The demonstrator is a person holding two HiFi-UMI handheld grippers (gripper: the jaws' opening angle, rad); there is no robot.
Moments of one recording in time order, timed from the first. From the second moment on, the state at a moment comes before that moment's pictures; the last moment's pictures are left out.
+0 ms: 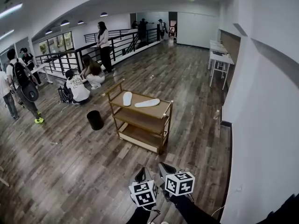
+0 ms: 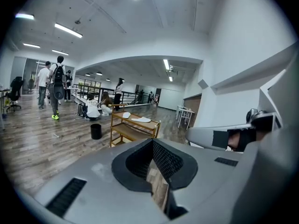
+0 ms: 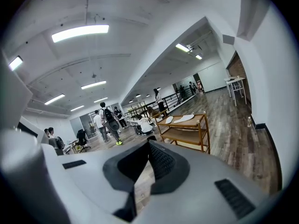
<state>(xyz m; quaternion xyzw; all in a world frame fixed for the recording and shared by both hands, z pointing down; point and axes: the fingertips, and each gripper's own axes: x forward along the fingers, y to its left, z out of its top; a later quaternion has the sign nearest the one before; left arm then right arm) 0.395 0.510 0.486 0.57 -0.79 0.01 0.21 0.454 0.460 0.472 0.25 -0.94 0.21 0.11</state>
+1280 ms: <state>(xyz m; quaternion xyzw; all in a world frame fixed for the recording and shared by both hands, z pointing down) 0.374 0.497 0.513 0.53 -0.81 -0.01 0.24 0.438 0.424 0.479 0.22 -0.95 0.20 0.11</state>
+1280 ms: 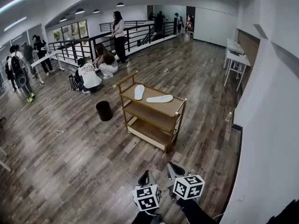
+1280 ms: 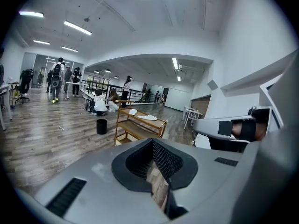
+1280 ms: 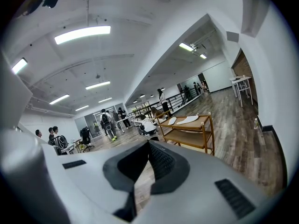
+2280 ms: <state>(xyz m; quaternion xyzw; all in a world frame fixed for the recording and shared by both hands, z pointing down) 0.243 0.376 0.536 0.54 -0.80 0.00 0.26 0.305 0.302 0.496 0.24 -0.94 0.21 0.11</state>
